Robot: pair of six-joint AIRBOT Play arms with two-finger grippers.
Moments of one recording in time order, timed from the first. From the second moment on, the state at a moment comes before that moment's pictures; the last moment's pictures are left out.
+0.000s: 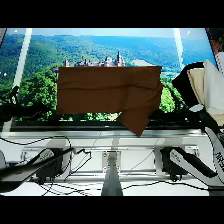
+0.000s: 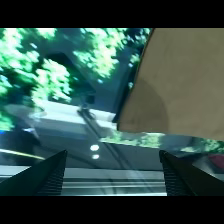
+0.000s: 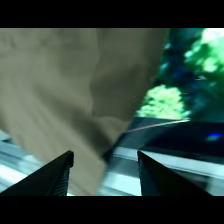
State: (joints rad) left arm 0.65 -1.12 0.66 1.07 -1.21 -1.09; right arm -0.33 -1.11 0.38 -0.83 1.13 1.17
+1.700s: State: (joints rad) left arm 0.39 -1.48 1.01 0.24 -0.88 -0.79; right arm -0.07 -1.26 0.88 -0.52 0.62 1.23
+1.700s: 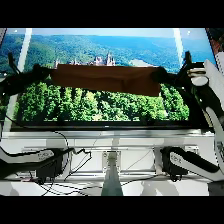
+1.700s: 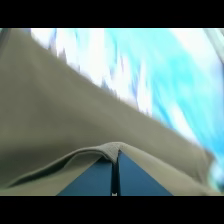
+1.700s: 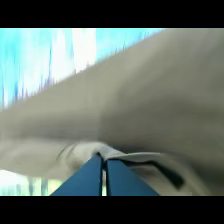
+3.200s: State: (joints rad) left arm 0.23 -1.81 1.37 0.86 -0.97 -1.07; right arm -0.04 -1.59 1.24 -0.76 0.74 1.11
